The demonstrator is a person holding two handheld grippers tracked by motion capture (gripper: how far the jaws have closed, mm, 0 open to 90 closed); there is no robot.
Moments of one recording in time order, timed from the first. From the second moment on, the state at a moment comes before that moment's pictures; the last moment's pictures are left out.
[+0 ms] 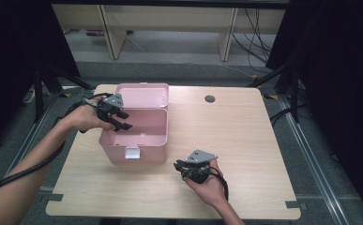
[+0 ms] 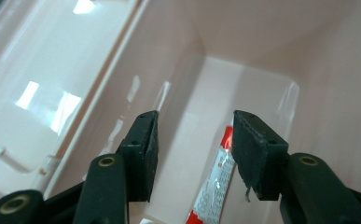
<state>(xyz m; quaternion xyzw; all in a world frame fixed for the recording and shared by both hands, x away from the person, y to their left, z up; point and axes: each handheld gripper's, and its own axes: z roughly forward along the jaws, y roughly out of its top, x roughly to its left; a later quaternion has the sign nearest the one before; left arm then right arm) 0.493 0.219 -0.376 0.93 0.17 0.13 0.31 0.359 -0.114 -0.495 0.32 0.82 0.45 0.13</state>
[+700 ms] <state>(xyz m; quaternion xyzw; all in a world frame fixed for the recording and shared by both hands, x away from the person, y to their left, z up) 0.500 0.258 -0.383 0.80 0.38 0.16 0.43 0.365 -0.120 -0.496 0.33 0.82 0.46 0.13</state>
